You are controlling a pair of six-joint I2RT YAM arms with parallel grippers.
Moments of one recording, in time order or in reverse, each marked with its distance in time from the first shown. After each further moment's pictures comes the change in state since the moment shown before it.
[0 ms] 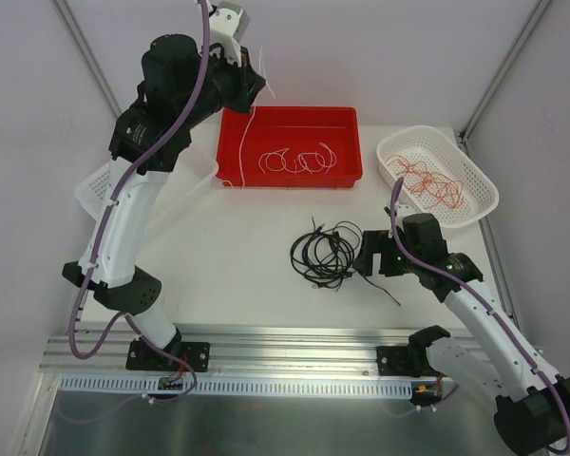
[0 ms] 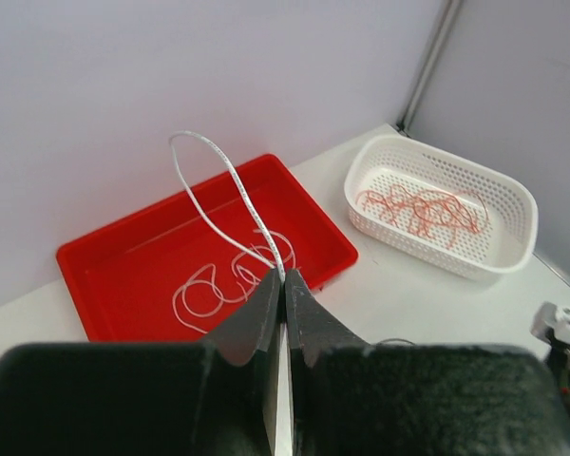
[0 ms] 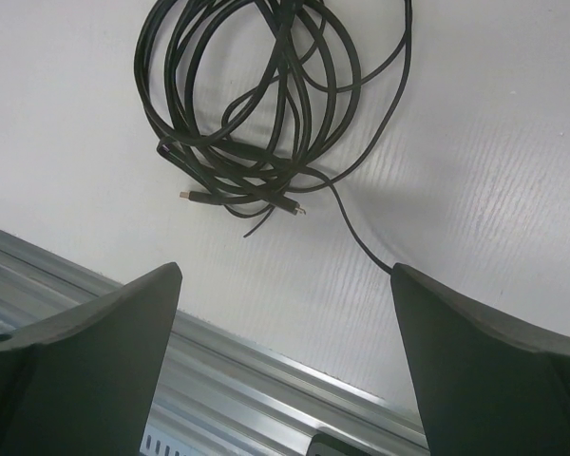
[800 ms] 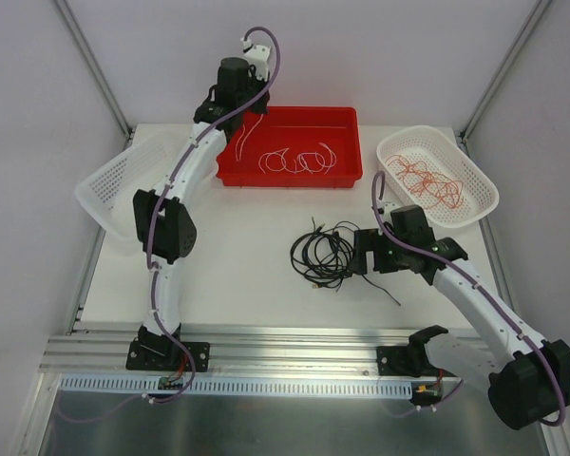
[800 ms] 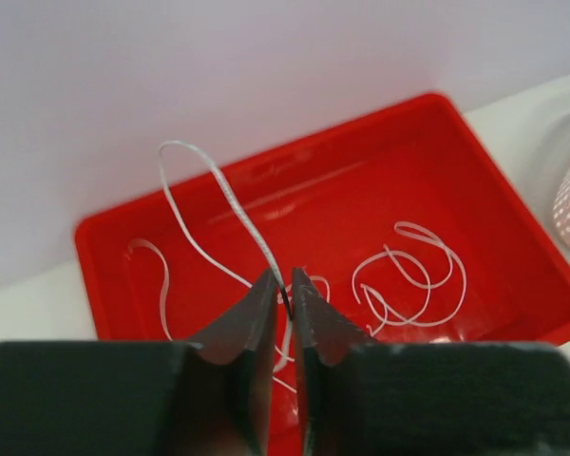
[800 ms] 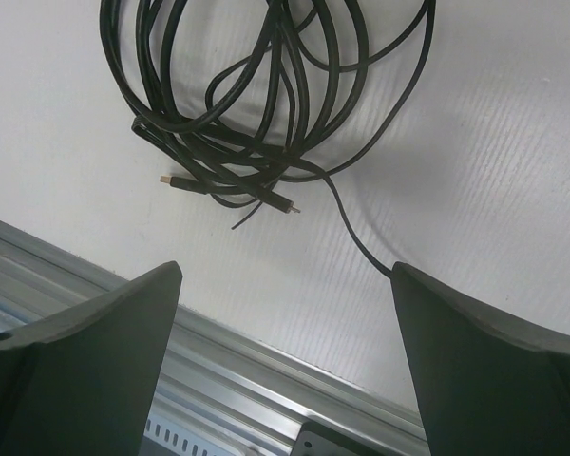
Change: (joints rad) left arm 0.190 0.479 -0.120 0.469 -0.020 0.079; right arm 0.000 0.169 0.041 -0.013 -0.039 -0.053
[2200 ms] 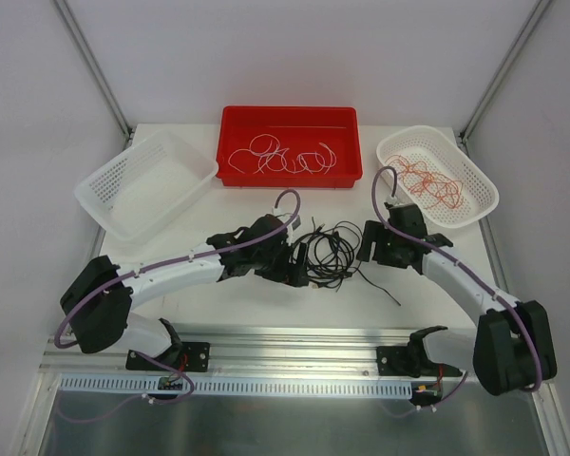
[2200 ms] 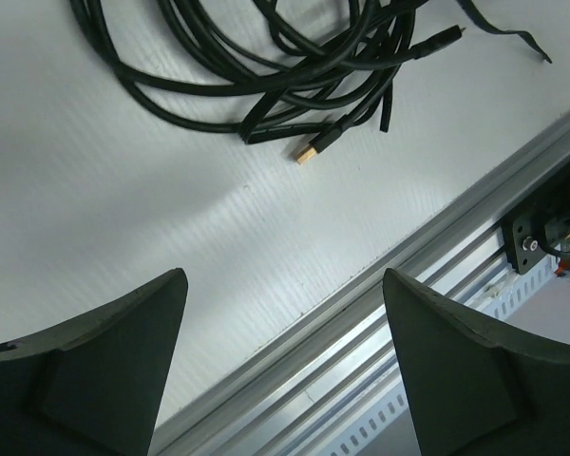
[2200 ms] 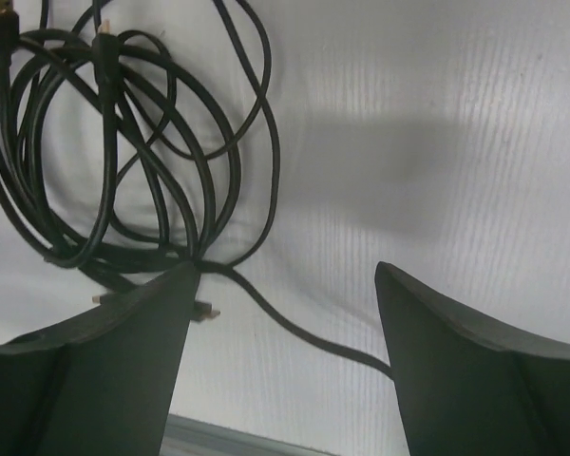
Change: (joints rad) left arm -0.560 -0.726 -1.368 0.025 0.077 -0.608; right arm -0.100 0.148 -0.089 0.211 0.116 0.154
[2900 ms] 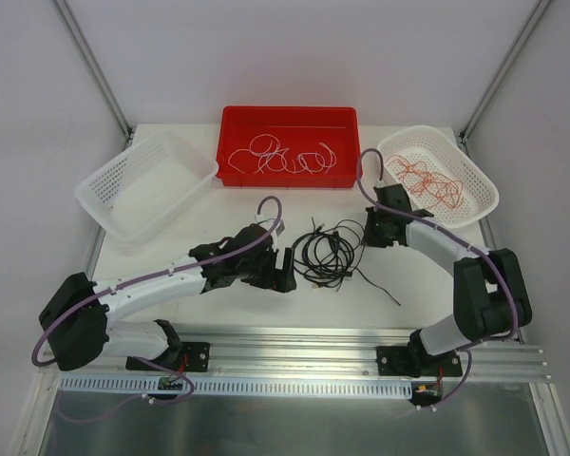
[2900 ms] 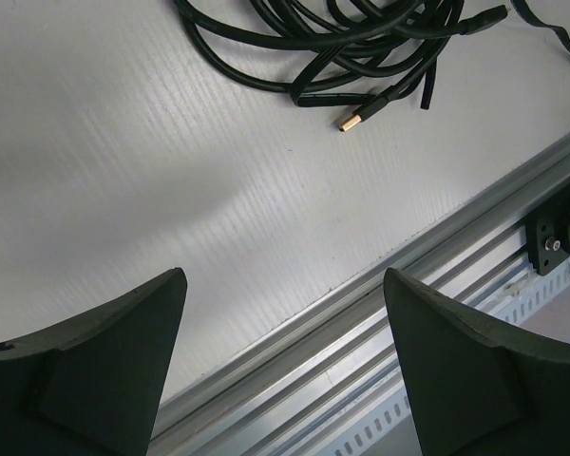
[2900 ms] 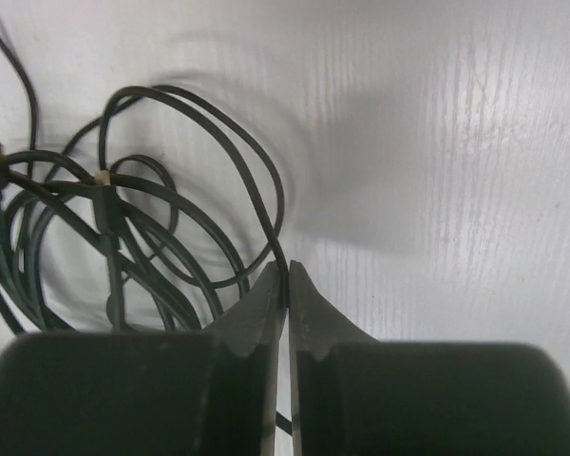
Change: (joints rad) left arm 0.001 -0.168 -0.140 -0.020 -0.071 -0.059; right arm -0.002 0.348 0.167 0.122 0.027 0.002
